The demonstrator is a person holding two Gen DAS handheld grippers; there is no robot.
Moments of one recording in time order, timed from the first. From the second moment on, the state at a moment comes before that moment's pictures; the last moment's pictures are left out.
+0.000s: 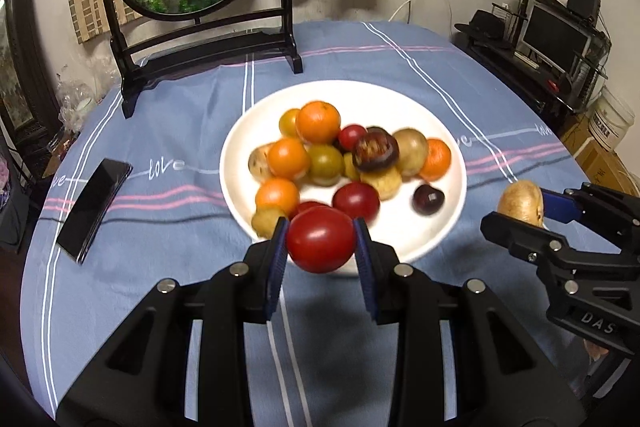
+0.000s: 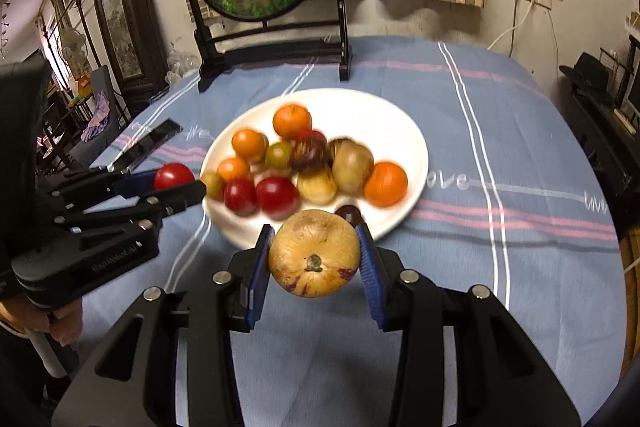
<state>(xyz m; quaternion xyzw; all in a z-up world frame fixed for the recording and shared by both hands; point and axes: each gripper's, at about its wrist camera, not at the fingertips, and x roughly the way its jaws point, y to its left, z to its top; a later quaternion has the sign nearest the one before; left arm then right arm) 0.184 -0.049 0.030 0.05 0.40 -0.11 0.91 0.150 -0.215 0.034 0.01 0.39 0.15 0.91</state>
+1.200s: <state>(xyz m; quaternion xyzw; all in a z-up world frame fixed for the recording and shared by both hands) 0.284 -0.053 0.009 0.01 0.41 -0.06 0.91 0.261 -0.207 0.014 0.03 0.39 0.13 0.91</state>
